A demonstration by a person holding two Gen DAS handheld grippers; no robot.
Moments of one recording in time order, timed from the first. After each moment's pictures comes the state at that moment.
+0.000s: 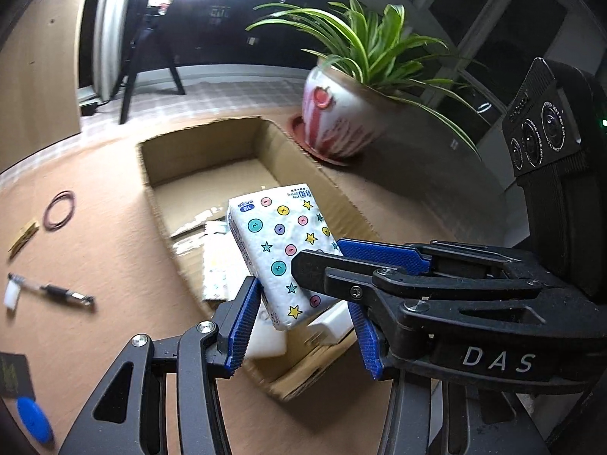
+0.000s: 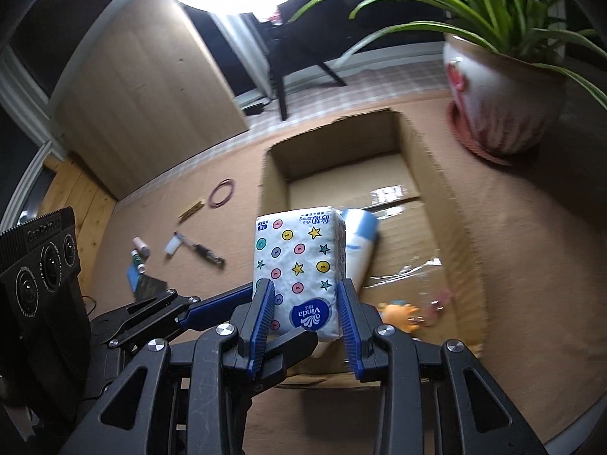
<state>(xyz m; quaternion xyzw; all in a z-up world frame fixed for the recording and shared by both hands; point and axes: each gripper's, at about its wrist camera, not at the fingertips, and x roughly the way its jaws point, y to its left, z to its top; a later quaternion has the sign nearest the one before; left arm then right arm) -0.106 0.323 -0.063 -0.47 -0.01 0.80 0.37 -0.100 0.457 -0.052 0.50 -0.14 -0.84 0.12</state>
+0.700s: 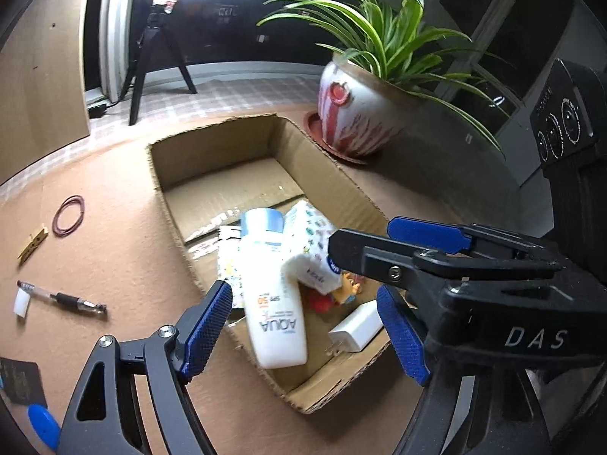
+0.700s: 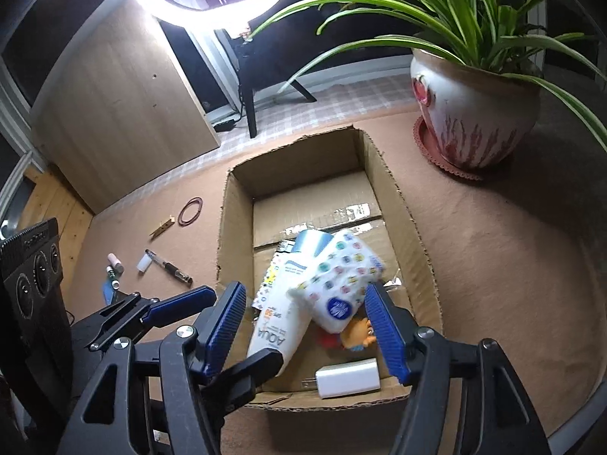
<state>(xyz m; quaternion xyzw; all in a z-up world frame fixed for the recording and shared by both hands) -0.121 0.318 -0.074 -0.47 0.00 0.81 0.35 -0.105 0.466 -0.049 0.48 -0.12 -0.86 0.08</state>
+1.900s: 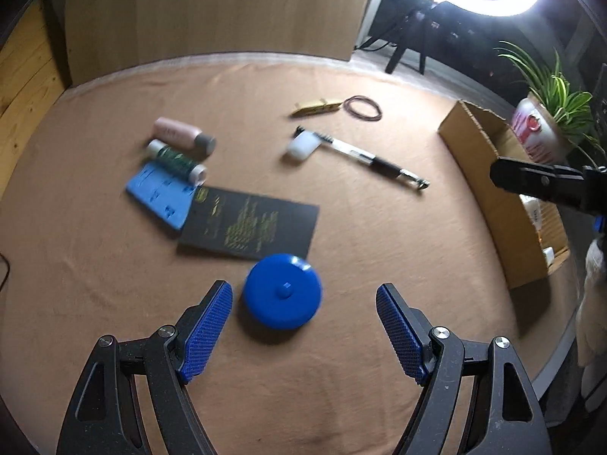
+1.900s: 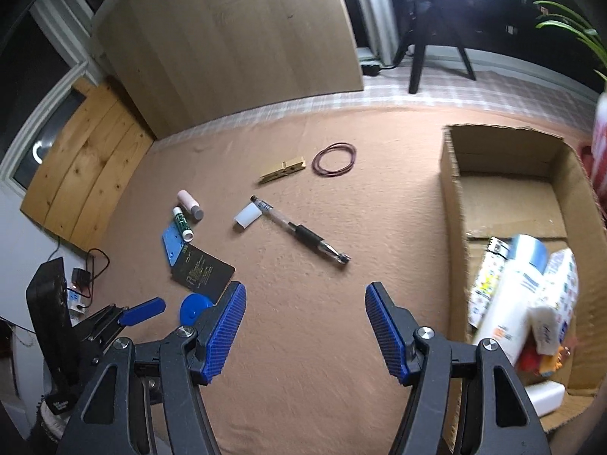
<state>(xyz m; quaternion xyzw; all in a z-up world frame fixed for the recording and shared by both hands) -0.097 0.038 -0.134 -0.53 -0.04 0.84 0.12 -0.131 0.282 -0.076 0.53 -0.04 -0.82 0.22</state>
